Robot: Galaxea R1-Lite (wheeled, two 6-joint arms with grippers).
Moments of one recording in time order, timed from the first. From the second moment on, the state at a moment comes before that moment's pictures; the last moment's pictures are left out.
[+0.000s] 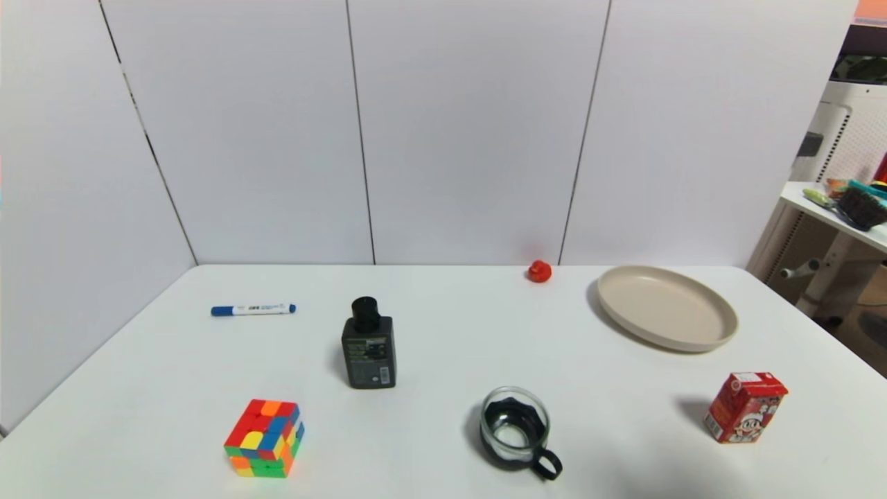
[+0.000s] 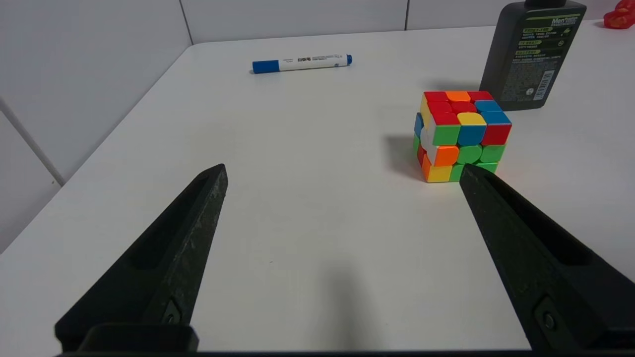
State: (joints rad) left arm 0.00 0.00 0.00 0.01 -0.01 0.03; right arm 0.24 0.85 -0.73 0.02 0.07 -0.20
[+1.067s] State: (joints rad) left arm 0.00 0.00 0.00 0.01 -0.01 0.03; right arm 0.67 1.94 -1.42 0.12 0.47 -0.24
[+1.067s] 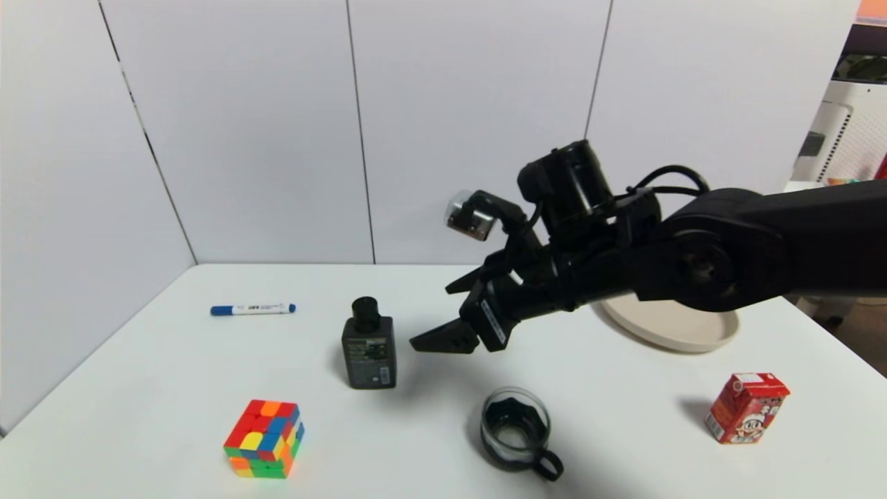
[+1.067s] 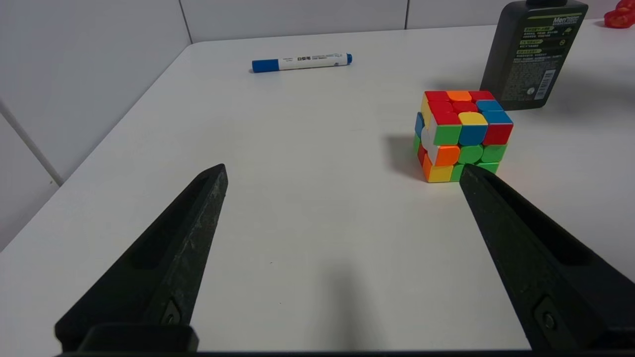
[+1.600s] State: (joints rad) left arm 0.00 0.00 0.00 0.01 -0.01 0.03; right arm 0.71 2.14 -1.54 0.10 0.52 -0.25
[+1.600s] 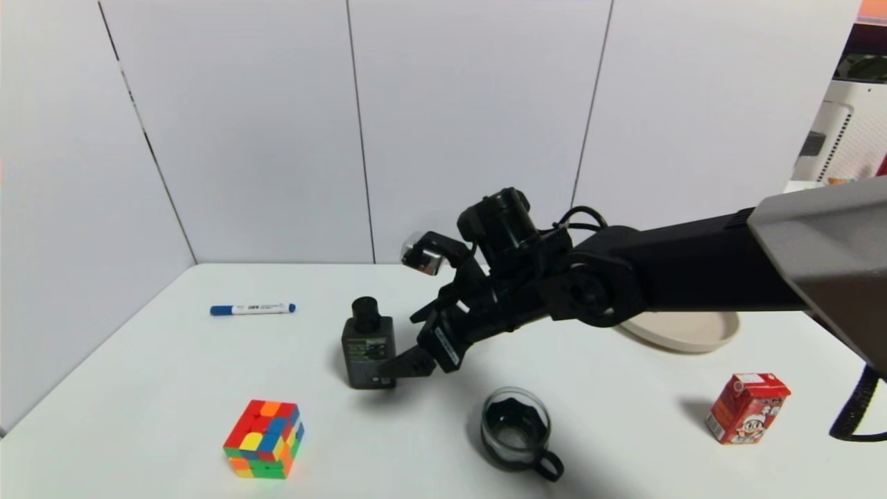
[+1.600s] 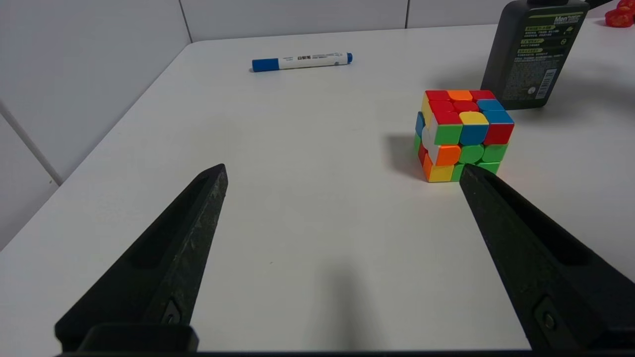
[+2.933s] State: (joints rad) left arm 0.00 0.00 0.00 0.01 -0.01 0.03; right arm 0.75 2.45 -1.83 0.04 0.46 -0.25
